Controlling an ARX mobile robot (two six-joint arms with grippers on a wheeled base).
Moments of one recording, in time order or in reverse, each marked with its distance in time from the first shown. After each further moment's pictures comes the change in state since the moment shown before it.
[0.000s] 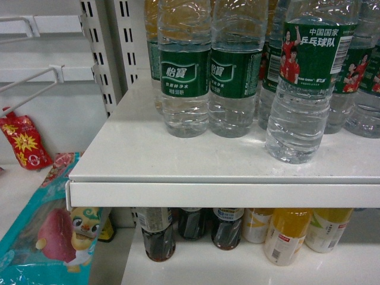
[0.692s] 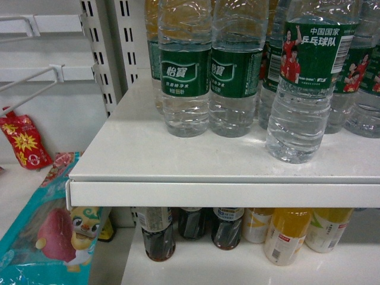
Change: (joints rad) left arm 0.000 0.000 0.000 0.001 0.000 0.000; right arm 0.000 0.000 0.000 0.002 0.000 0.000
